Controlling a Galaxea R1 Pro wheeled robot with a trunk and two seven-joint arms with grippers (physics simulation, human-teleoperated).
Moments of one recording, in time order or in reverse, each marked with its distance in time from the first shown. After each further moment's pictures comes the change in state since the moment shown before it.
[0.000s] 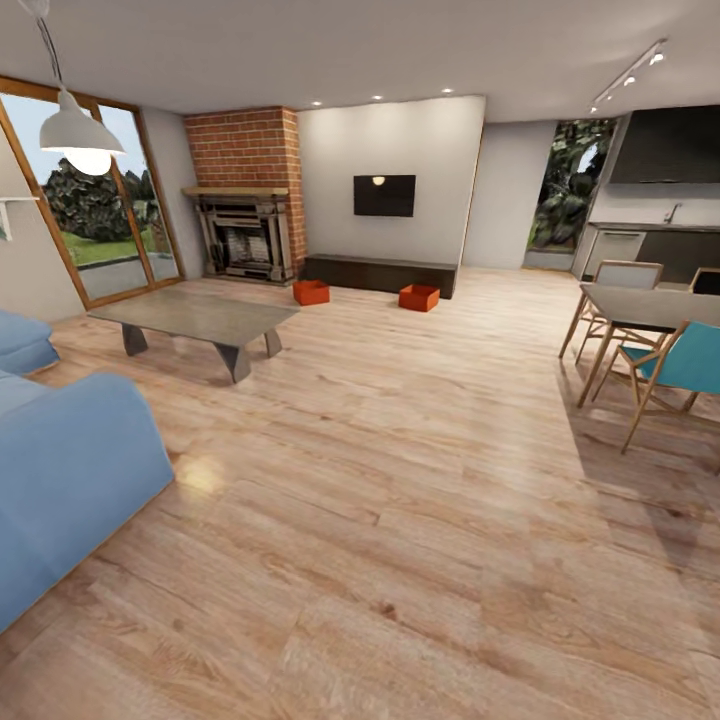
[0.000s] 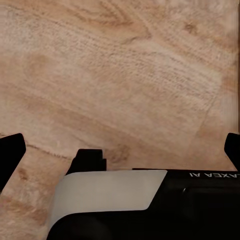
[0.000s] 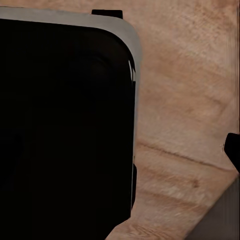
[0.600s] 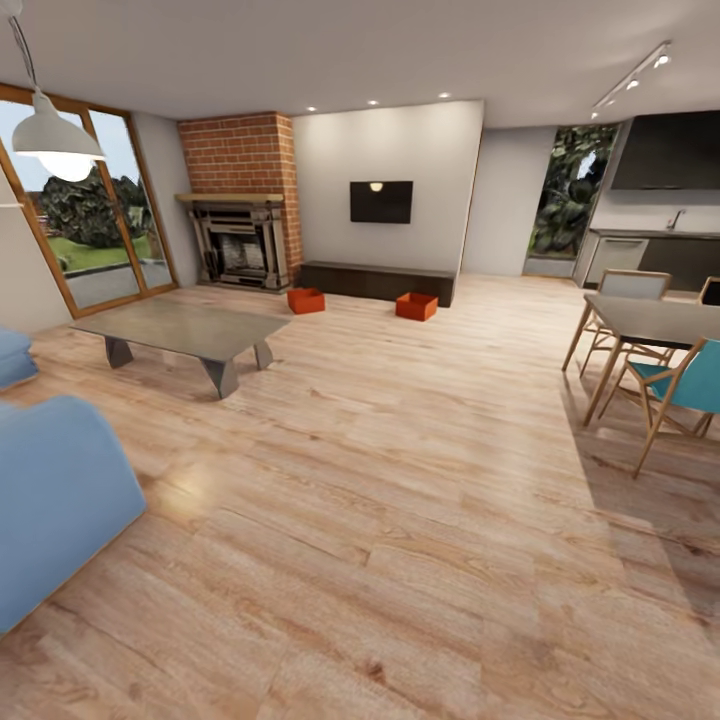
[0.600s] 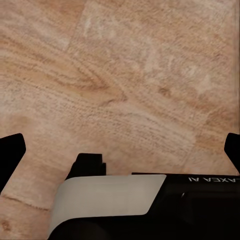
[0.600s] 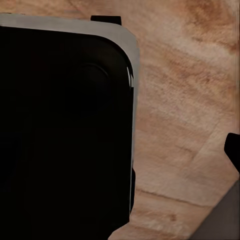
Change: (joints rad) left arm 0.000 -0.001 0.000 0.000 0.000 -0.001 0.000; right arm 0.001 -0.001 0.000 0.000 0.003 0.000 -0.003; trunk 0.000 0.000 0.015
